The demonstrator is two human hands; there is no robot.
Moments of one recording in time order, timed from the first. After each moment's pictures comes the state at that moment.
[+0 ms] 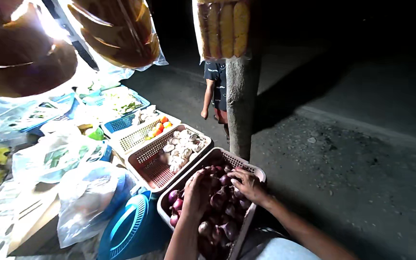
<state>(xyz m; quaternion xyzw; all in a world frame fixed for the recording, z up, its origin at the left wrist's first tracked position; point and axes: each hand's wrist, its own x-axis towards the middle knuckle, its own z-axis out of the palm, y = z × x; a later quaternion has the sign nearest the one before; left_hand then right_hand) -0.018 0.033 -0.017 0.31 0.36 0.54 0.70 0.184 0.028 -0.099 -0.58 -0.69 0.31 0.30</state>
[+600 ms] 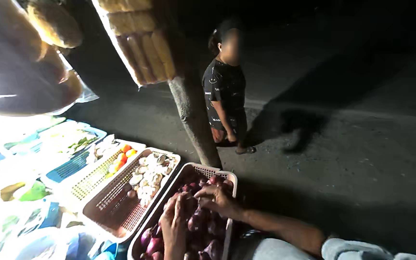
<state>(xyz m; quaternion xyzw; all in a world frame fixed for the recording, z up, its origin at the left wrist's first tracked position) -0.007 0.030 -0.038 0.57 0.42 0.51 0.49 0.169 0.011 -0.084 -0.42 -0.61 0.42 0.52</state>
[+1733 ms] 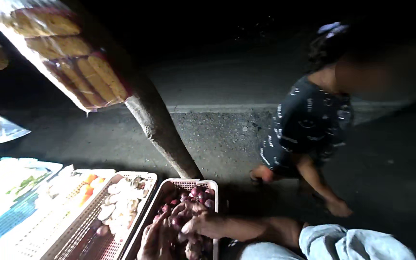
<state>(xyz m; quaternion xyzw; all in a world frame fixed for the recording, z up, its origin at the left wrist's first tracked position) -0.018 0.016 -0.034 0.65 0.41 0.49 0.40 0.149 -0.015 -0.055 -0.32 -0.45 0.64 0.54</state>
